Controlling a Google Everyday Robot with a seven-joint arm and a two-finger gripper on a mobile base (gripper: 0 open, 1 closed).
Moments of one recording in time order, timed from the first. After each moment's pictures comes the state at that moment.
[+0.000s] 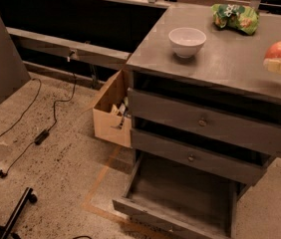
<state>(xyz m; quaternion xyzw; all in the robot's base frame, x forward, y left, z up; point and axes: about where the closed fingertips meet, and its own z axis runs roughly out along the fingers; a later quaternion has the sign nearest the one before) 0.649 -0.394 0.908 -0.23 0.77 0.16 0.58</state>
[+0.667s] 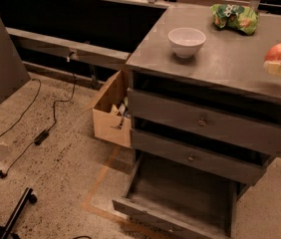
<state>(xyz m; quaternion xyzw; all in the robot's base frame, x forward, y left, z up) 0.642 -0.391 0.906 -0.24 0.76 0.17 0.57</state>
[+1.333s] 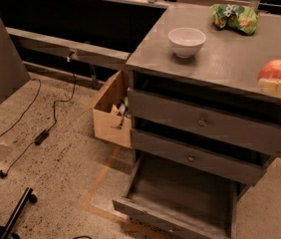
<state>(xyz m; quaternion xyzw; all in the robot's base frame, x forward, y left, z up) 0.574 -0.347 0.897 -0.24 0.76 0.22 0.56</state>
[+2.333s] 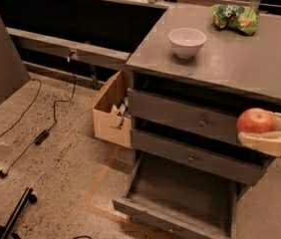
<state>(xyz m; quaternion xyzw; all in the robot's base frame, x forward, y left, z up) 0.473 -0.280 0.831 -0.34 0.74 0.22 0.54</state>
